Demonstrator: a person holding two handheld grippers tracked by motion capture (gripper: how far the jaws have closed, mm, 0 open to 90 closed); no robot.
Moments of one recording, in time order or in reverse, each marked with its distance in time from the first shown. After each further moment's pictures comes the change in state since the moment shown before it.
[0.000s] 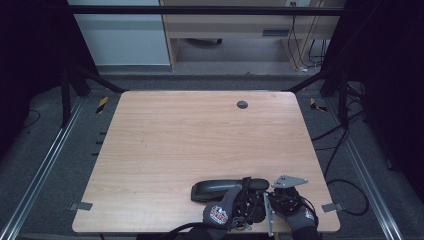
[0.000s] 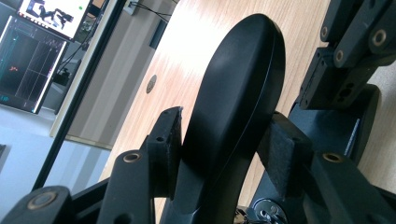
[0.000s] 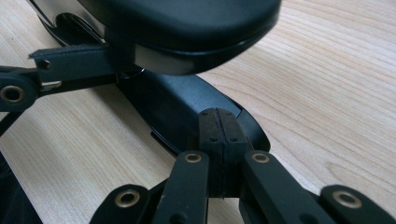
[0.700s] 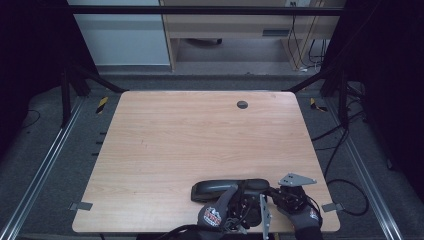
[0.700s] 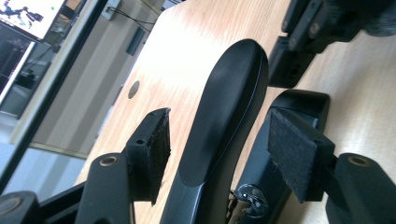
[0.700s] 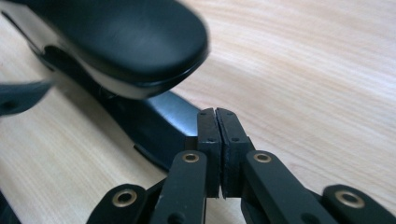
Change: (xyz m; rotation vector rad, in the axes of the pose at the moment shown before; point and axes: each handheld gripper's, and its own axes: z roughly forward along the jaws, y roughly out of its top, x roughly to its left) left arm 0.022 -0.001 -0.030 -0.060 -0.124 -0.081; right arm -0.008 0.001 -0.012 -0.076 -0.050 0.040
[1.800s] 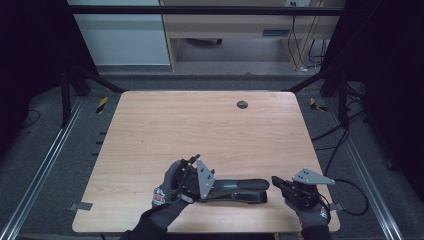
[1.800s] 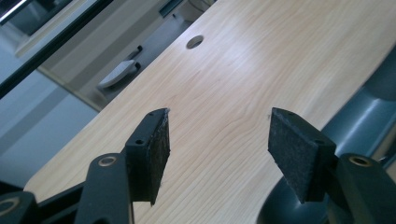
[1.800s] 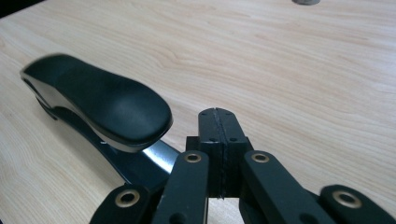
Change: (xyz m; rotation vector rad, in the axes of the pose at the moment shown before) left arm 0.114 -0.081 -0.039 0.038 0.060 -0.367; right arm -0.009 0.013 -0.030 -0.165 -0.041 0.007
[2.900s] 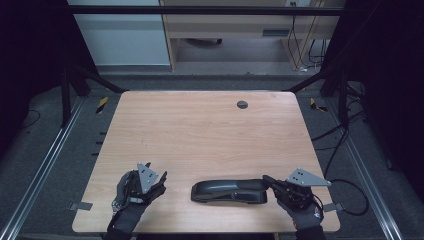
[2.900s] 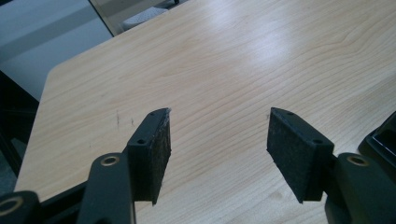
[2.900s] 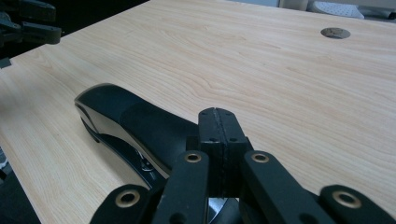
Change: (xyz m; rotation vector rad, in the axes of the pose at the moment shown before) left arm 0.059 -0.120 -0.006 0.080 0.101 -0.303; right arm 0.023 0.012 0.002 -0.076 0.077 -0.028
